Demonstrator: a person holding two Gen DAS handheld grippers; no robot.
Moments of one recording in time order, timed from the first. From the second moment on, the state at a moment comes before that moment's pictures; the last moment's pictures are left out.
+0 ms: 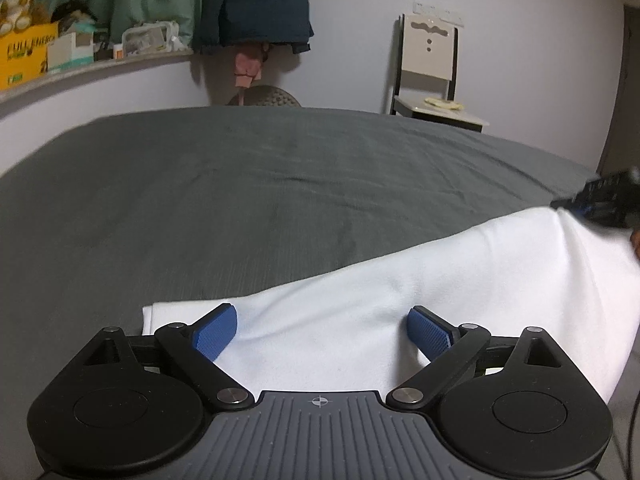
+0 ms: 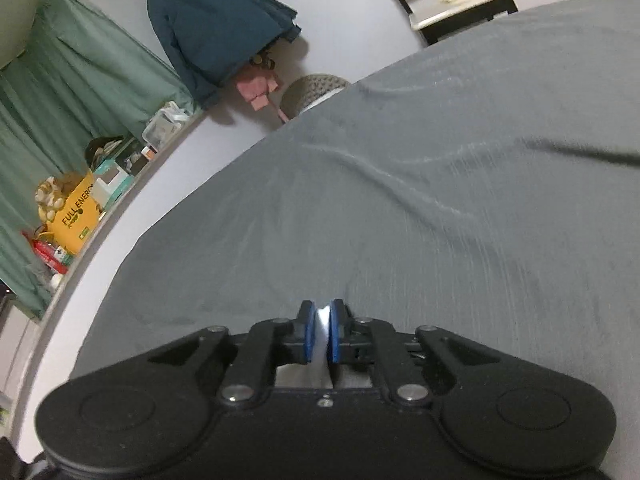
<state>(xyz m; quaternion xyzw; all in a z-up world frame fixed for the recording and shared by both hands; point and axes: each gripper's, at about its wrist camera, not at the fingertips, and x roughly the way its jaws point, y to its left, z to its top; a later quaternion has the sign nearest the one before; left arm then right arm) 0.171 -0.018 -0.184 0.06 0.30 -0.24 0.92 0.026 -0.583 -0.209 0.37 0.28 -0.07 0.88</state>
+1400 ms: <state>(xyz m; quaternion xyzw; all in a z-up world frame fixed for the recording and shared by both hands) 0.100 -0.096 -0.162 0.13 0.26 -0.49 0.82 -0.091 -0.570 -0.182 0.40 0.39 -0.03 0.83</state>
